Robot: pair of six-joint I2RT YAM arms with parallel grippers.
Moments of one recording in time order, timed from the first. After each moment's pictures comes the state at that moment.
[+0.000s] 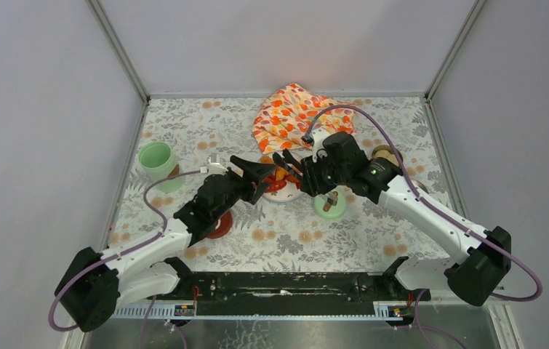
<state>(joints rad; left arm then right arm) -0.70 1.07 0.46 0.40 -0.08 -1.54 0.72 1.26 1.13 -0.61 -0.16 0.22</state>
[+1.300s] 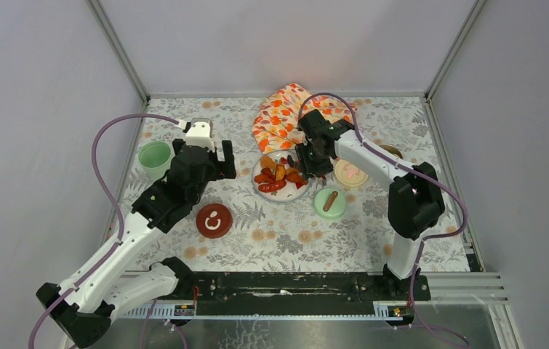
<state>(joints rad) -0.64 0.92 1.00 -0.49 -0.48 -0.27 0.58 1.82 1.51 -0.91 -0.03 0.29</state>
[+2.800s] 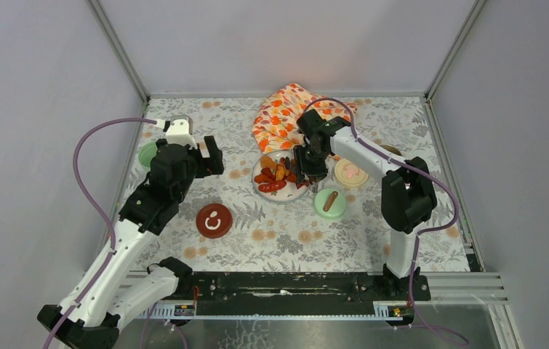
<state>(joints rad) -0.46 0.85 0.98 -0.48 -0.33 -0.29 0.57 1.91 1.58 -0.99 -0.18 0.45</state>
